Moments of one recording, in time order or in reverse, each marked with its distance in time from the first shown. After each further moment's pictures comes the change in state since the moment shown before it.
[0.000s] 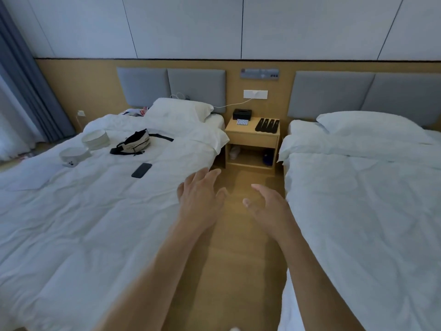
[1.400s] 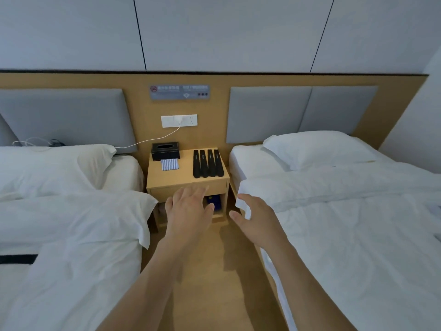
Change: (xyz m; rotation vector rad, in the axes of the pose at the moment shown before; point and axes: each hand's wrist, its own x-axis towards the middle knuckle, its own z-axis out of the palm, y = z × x) left_hand 0.766 -0.011 0.255 -0.079 -0.280 0.317; right_hand 0.715 0.034 -0.005 -0.103 0.215 0.299
